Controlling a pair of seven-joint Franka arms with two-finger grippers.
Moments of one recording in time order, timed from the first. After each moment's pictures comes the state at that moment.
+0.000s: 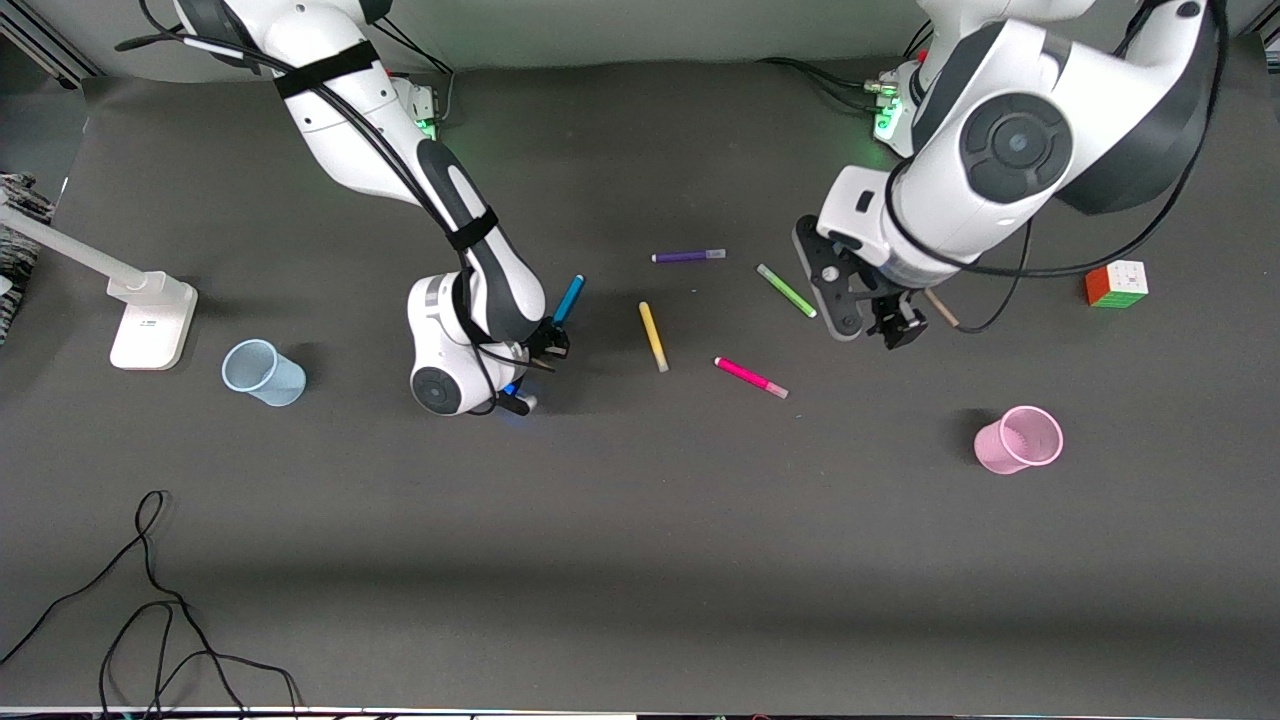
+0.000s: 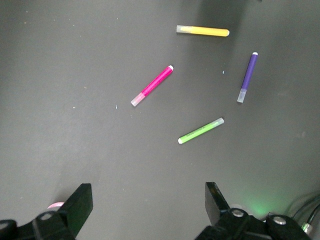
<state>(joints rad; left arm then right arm) -0.16 0.22 -0.34 -1.59 -0.02 1.65 0.74 0.64 0.65 -0.20 -1.83 0.65 1.88 0.52</state>
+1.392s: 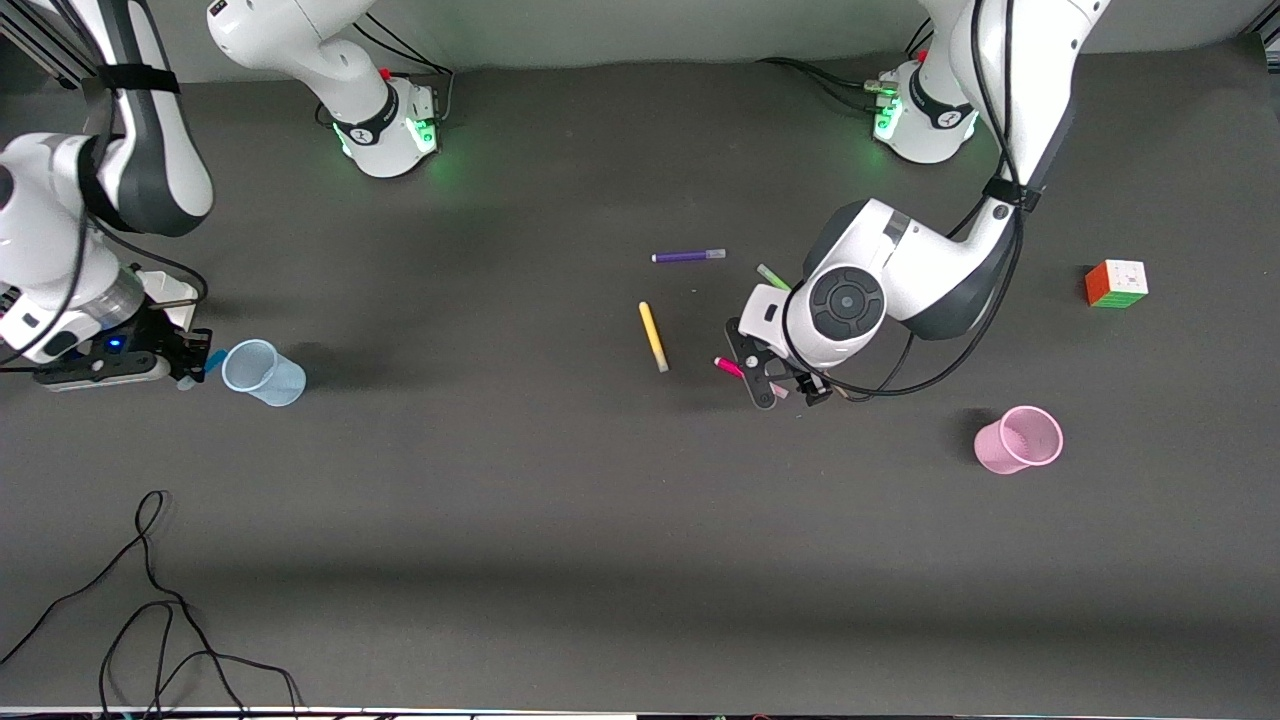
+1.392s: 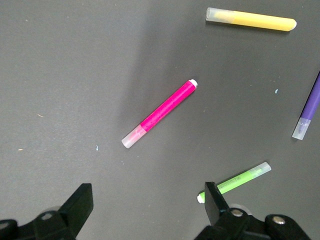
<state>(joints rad) -0.22 0.45 -0.34 -1.78 0.07 2.03 0.63 0.64 -0.04 -0.82 -2.31 -0.20 2.49 -0.22</state>
